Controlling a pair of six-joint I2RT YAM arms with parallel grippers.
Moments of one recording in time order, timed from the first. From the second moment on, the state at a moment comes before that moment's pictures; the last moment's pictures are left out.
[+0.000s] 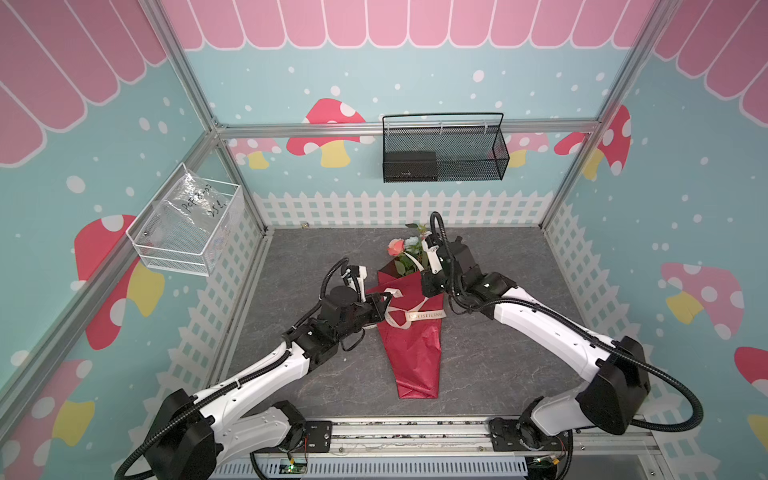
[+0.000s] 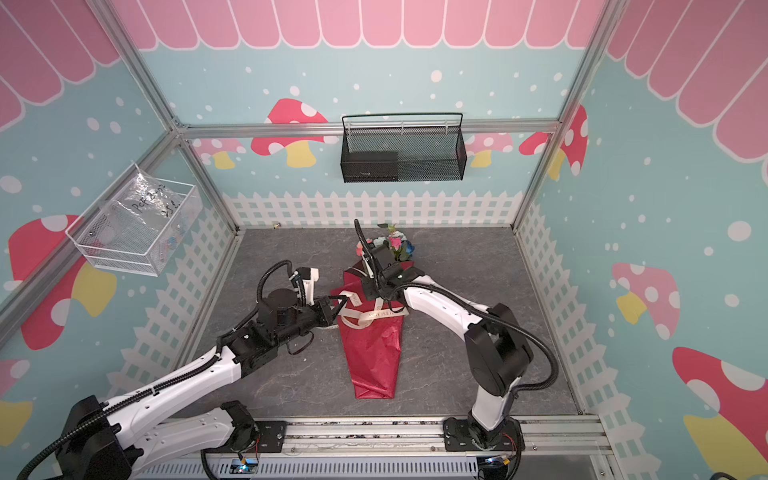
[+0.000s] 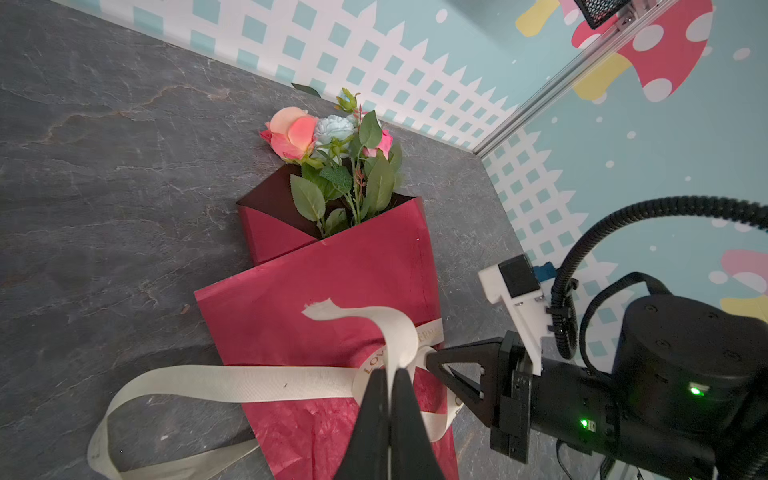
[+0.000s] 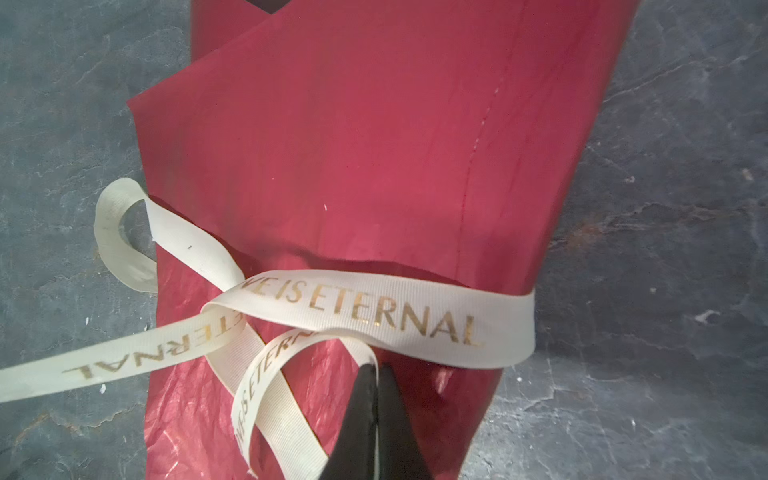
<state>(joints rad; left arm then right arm) -0.49 1.11 0.76 -0.05 0.16 -0.61 0.66 1.55 0.89 -0.28 0.00 0.57</state>
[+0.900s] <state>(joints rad) -0.65 1.02 0.83 -0.10 0.12 -0.63 0.69 1.66 0.91 -0.04 0.25 0.69</state>
